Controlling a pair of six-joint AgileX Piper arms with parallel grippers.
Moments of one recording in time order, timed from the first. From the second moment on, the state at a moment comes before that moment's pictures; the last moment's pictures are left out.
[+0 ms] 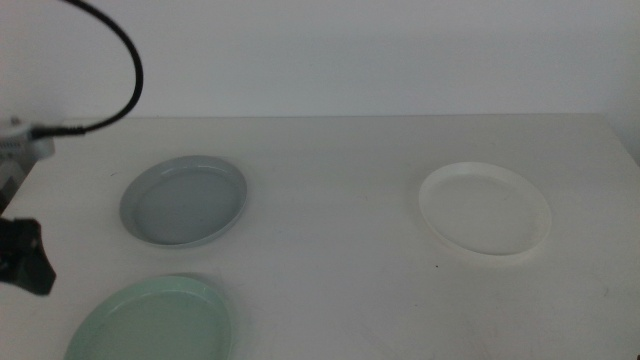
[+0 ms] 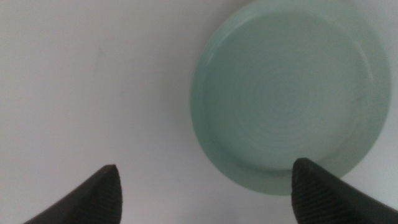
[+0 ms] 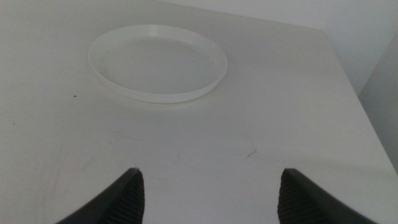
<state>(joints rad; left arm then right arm) 0.20 1.26 -1.02 -0.17 1.23 0.32 0.01 -0.01 0.02 0.11 0.40 -0.23</state>
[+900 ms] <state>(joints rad) 0.25 1.61 -0.78 -0.31 0.82 0.46 0.01 -0.01 0.02 0.11 0.40 -0.23</state>
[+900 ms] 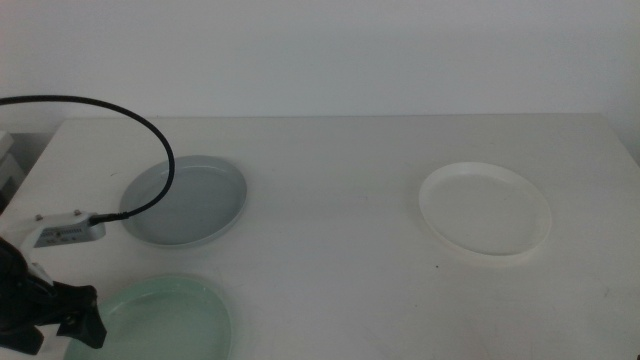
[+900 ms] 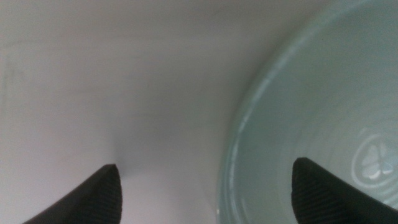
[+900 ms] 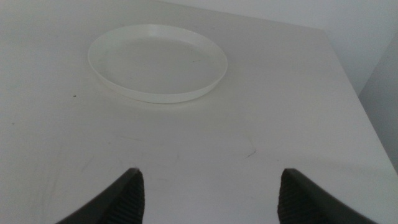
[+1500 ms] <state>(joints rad) 0.25 1.70 -0.81 -0.32 0.80 0.46 0.01 -0.01 0.02 0.11 0.40 -0.23</state>
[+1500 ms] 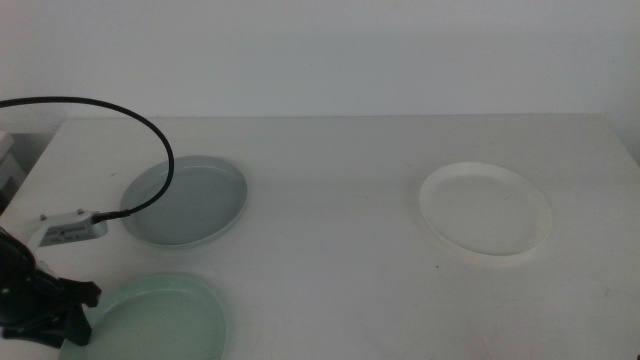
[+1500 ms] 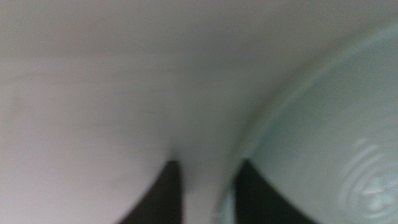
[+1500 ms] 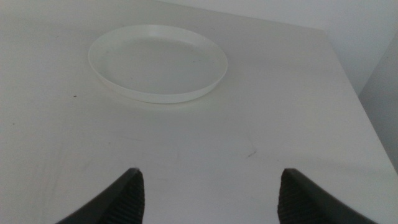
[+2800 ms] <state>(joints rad) -0.24 1.63 -1.18 -0.51 0.95 0.10 0.01 -0.01 0.02 0.11 0.40 -0.23</state>
